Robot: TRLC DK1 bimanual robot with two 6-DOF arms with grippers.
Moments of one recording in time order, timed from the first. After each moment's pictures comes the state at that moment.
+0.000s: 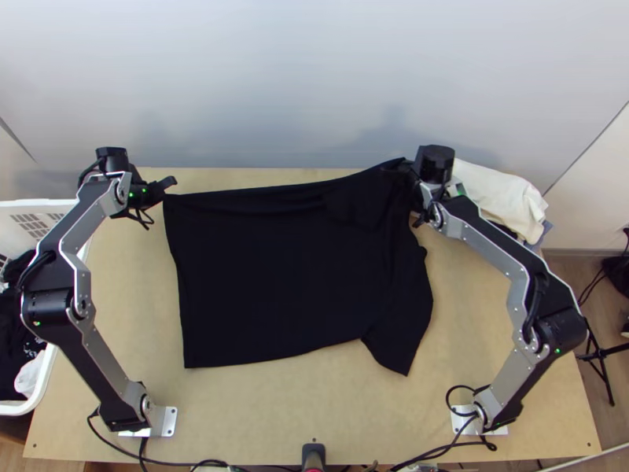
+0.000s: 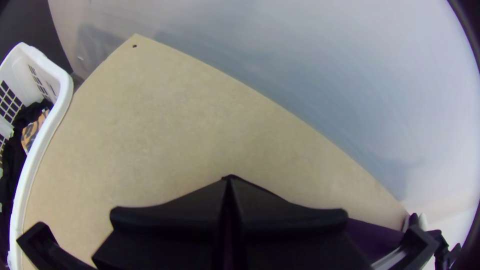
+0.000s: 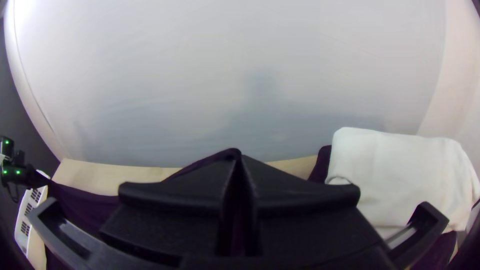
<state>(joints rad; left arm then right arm) 0.18 1.97 1.58 -0.44 0.11 -0.38 0.30 1.85 1.40 0.07 0.17 0.28</state>
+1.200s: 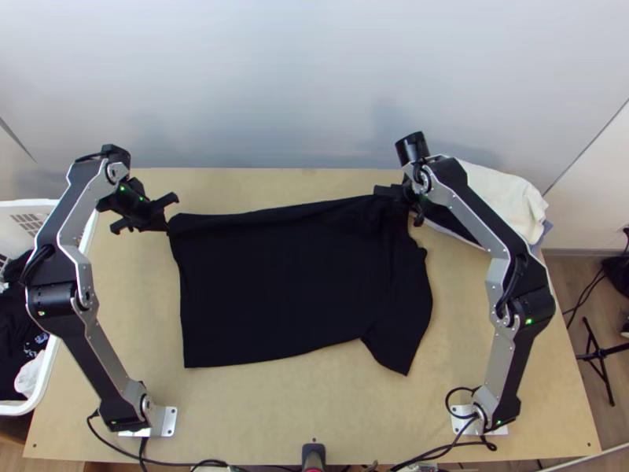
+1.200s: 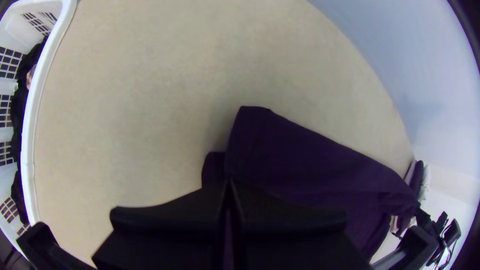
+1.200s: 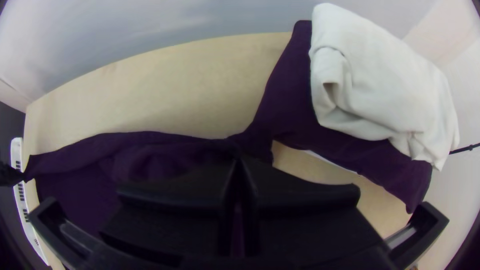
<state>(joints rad) 0.19 2.04 1.81 -1.13 0.22 -0.27 0.34 2.04 1.85 -0.88 0.19 0.43</state>
